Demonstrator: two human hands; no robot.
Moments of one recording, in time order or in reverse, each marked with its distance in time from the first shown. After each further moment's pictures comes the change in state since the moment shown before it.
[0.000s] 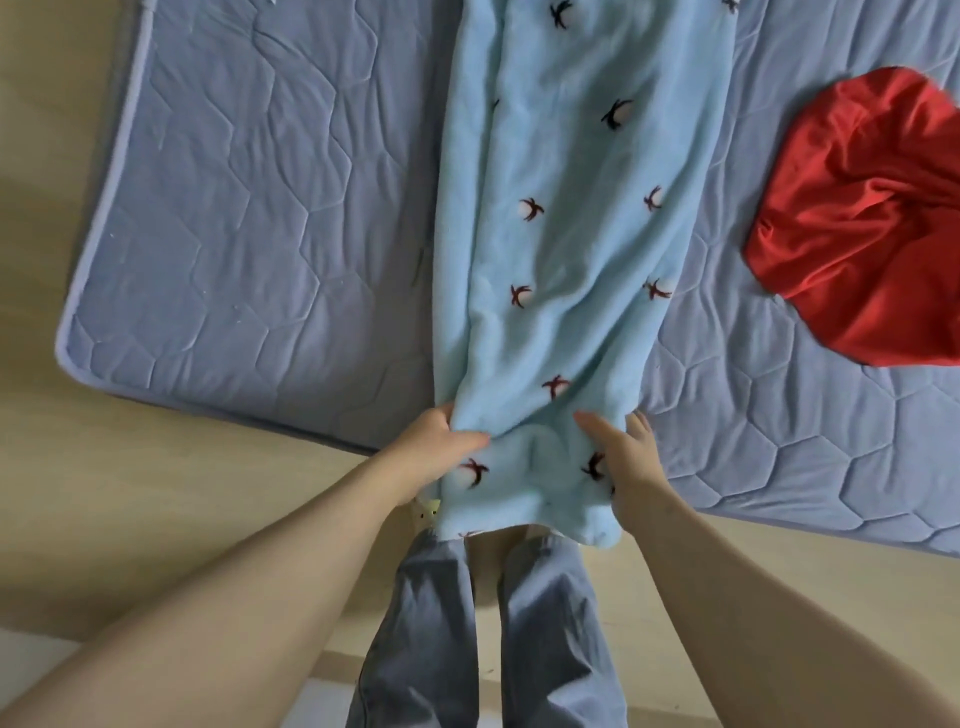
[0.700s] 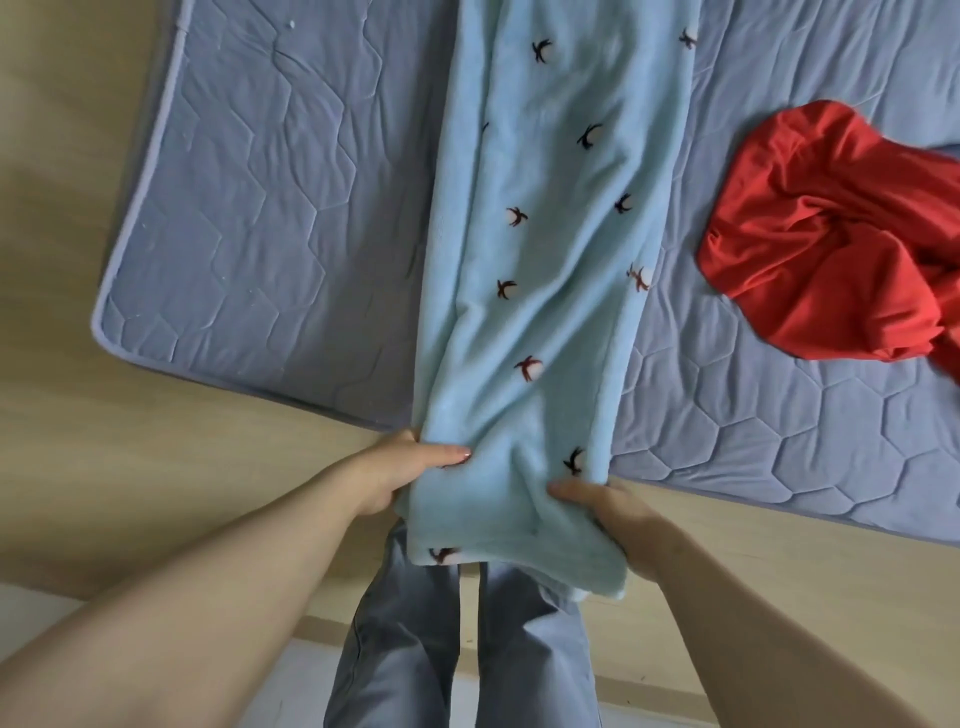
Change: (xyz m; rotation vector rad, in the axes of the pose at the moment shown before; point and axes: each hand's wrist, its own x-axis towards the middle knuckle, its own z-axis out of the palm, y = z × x) left_hand -0.064 -0.008 0.005 -0.182 -0.059 -0.263; right_hand -0.072 0.001 -0.054 -0.242 -0.338 0.310
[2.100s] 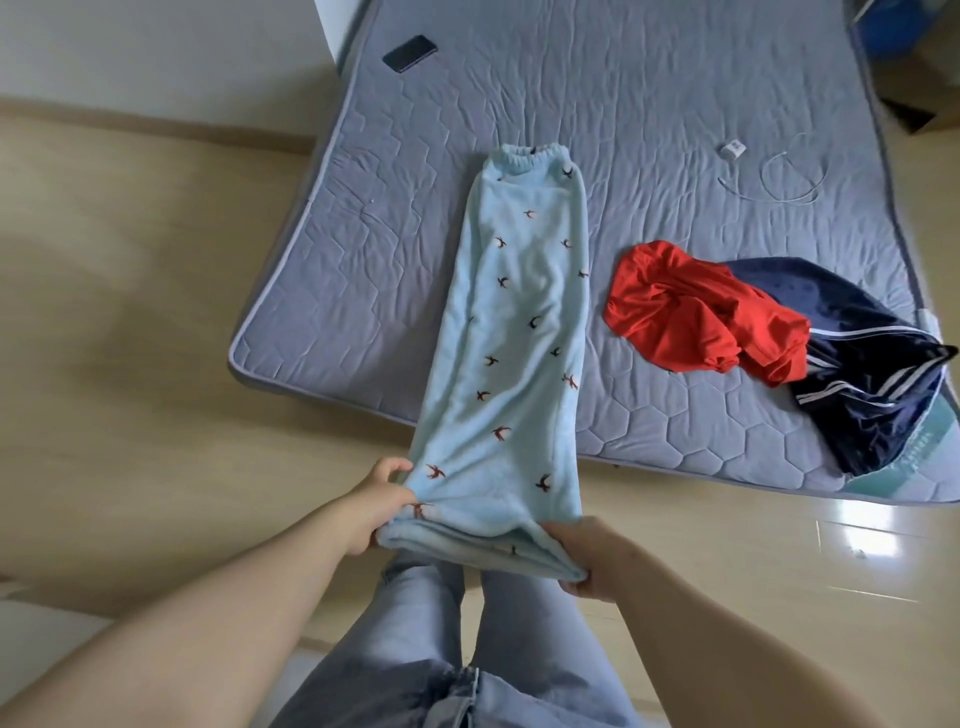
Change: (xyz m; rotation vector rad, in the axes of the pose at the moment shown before) left_hand -0.216 -0.115 0.006 0.151 0.208 0.148; right_hand -0.216 0.112 0.052 -0.054 0.135 0.028
